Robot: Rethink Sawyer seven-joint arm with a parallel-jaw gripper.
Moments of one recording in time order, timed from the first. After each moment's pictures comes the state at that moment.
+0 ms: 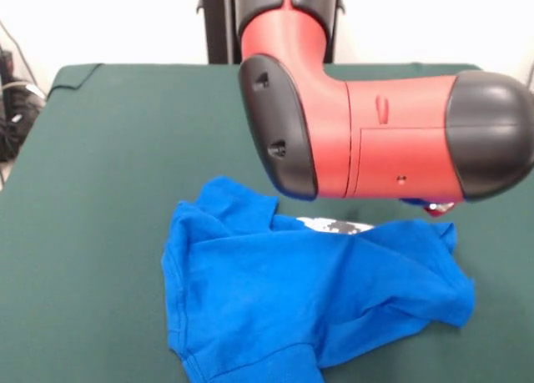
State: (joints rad) arm -0.03 0.13 0.09 0.36 -0.08 1.83 2.46
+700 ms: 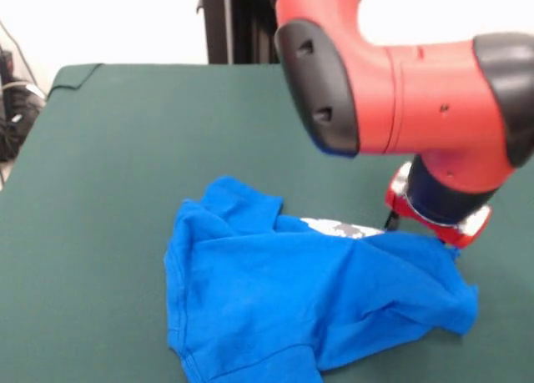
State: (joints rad) arm 0.01 -0.06 0.07 0.74 -0.11 1.17 2.46
